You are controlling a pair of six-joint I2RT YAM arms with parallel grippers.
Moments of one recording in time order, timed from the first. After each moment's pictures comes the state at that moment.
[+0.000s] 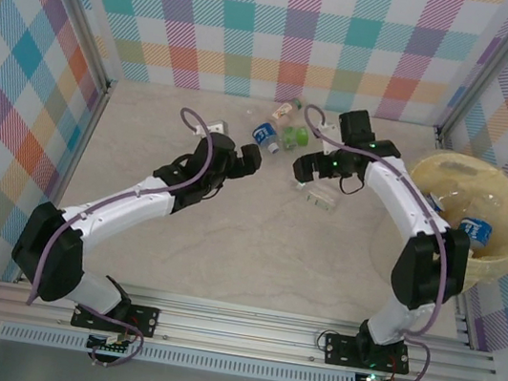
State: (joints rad) left arm -0.64 1.43 1.07 -0.18 -0.31 -0.76; right arm 0.34 1.73 1.51 -0.79 -0.22 -0.13
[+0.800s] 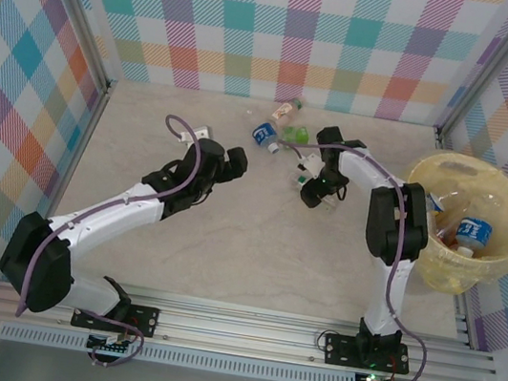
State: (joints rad) left arm -0.62 1.36 0.99 -0.22 -0.37 -0.79; right arm 0.35 2.10 1.61 -0.90 0.02 -0.49
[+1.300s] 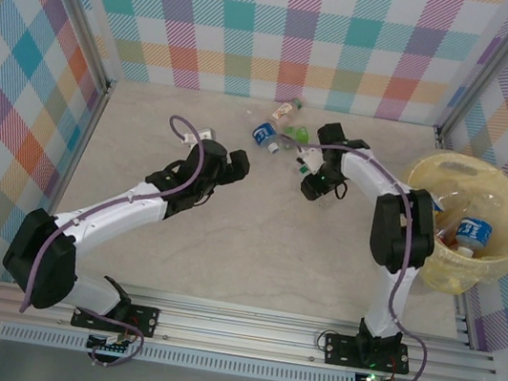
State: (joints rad) left arm -0.62 1.38 0.99 -0.21 -0.34 -0.80; right arm 0.36 1.99 1.58 -0.86 -0.04 -0.42
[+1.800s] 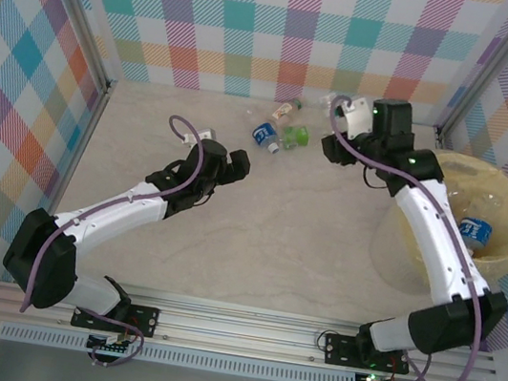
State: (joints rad) left arm -0.62 1.38 0.99 -0.21 -0.32 -0.81; right arm 0.34 1.41 1.57 -0.77 -0.13 -0.18
